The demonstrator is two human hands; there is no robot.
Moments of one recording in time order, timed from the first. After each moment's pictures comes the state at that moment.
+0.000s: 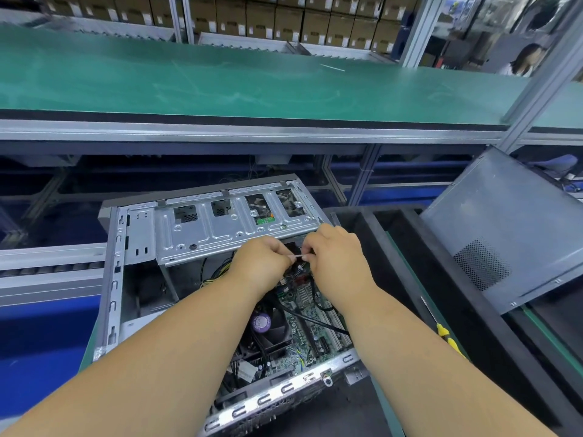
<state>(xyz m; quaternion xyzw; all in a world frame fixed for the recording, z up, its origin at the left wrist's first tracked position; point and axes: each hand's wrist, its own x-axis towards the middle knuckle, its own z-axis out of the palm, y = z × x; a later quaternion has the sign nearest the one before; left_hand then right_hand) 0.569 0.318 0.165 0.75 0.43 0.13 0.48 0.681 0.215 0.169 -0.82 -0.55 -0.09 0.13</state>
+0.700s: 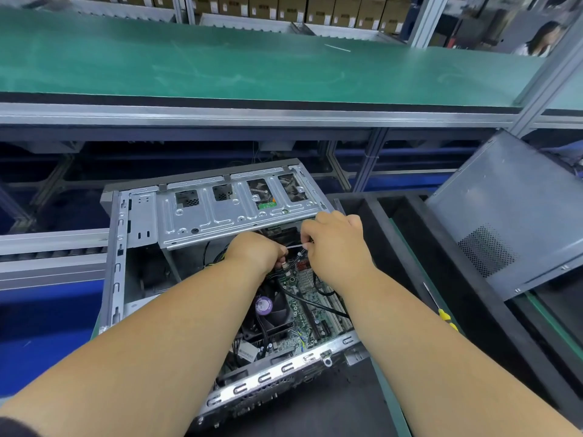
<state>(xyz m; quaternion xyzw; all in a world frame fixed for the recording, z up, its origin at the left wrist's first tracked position) 0.586 0.329 0.149 0.62 0.55 0.01 0.56 0.680 0.216 0.169 -0.82 -0.56 -0.08 0.09</state>
